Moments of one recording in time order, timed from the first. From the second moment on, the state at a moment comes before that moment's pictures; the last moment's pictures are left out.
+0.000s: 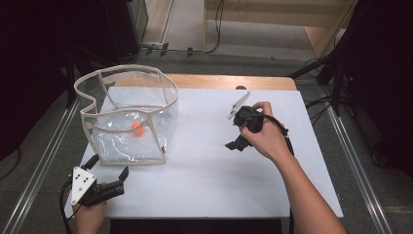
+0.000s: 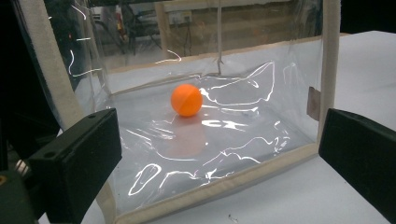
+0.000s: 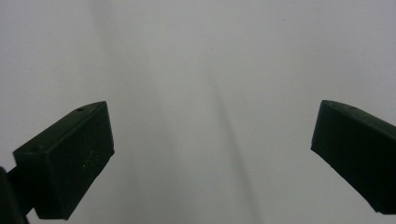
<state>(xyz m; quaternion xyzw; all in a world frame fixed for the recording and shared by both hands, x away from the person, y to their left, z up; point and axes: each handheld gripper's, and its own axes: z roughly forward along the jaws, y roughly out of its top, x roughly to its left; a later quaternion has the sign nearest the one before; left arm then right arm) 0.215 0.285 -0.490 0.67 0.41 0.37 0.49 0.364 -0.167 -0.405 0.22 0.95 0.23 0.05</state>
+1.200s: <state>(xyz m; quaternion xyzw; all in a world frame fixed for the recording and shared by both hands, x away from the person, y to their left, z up) 0.215 0.285 -0.490 0.67 0.41 0.37 0.49 0.325 -0.230 -0.435 0.27 0.92 0.27 0.05</state>
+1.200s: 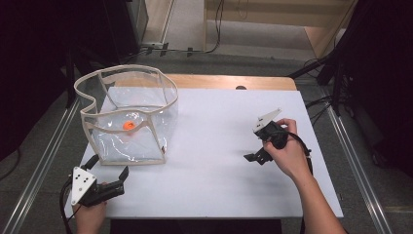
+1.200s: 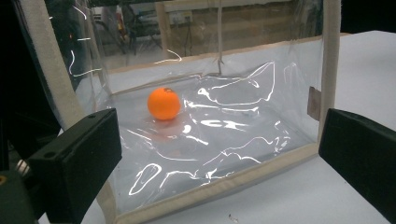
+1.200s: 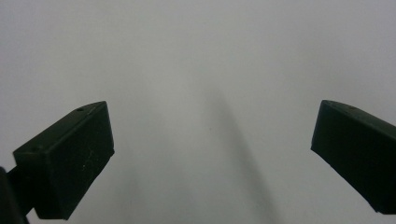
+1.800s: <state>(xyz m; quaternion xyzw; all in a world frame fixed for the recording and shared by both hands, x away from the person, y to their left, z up) 0.215 0.285 -0.490 0.67 0.41 0.37 0.49 0.303 -0.267 -0.456 0.31 0.89 0.32 0.07</state>
